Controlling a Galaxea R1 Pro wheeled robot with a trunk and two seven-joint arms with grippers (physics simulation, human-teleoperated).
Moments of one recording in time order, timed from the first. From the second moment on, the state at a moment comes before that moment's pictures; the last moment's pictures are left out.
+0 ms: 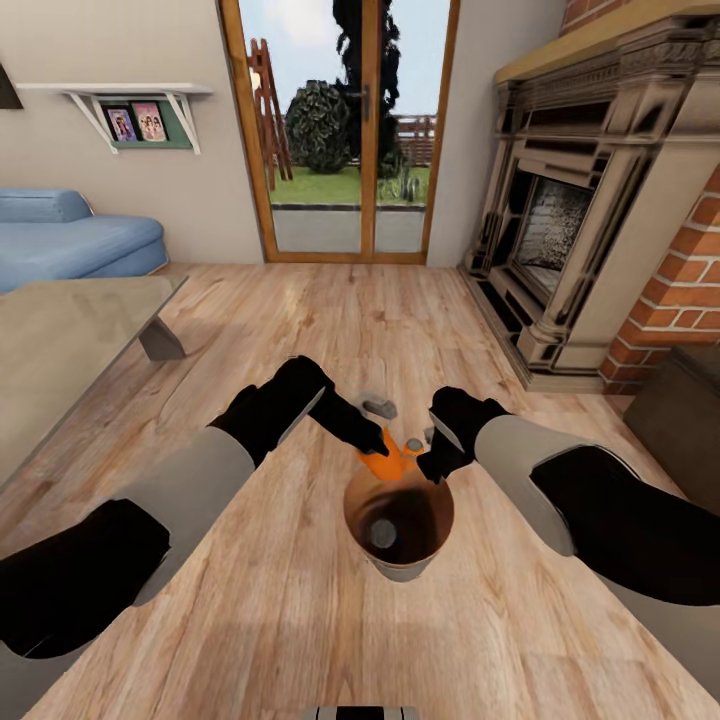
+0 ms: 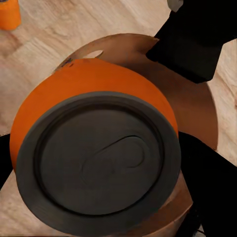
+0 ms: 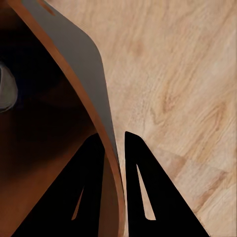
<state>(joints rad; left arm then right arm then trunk) -1.26 -0.13 -0.59 -0.65 0.04 1.05 -0.84 -1.41 0.15 0.38 0.03 0.10 1.04 0.29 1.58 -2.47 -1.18</state>
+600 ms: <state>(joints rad) -1.11 -0.14 -0.63 -0.65 0.04 1.05 -0.72 -1.41 0.17 0.34 0.03 0.07 1.04 0.29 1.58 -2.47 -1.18</state>
